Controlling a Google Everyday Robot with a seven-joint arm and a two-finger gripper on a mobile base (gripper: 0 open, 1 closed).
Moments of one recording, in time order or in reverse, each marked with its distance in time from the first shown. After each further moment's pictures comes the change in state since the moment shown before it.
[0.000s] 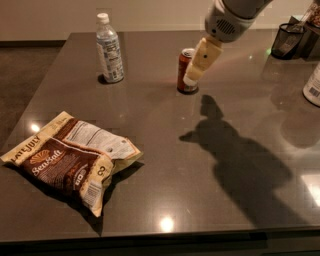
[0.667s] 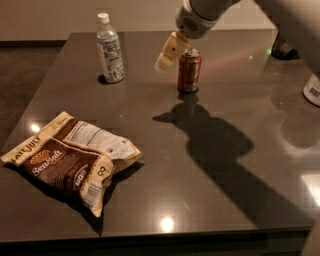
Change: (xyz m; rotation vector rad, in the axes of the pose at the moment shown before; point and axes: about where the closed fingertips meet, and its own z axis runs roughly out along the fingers) arm -0.061 -0.028 0.051 0.023 -0.099 0.074
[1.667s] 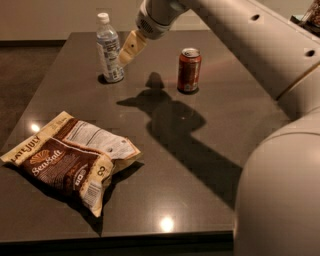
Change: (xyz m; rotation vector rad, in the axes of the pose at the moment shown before) arm -0.090 0.005 0.081 -0.010 -0.106 0.082
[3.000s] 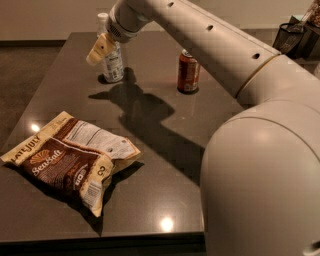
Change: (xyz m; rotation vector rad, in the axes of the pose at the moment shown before) arm -0.066 0.026 0.064 -0.022 -0.120 -0.001
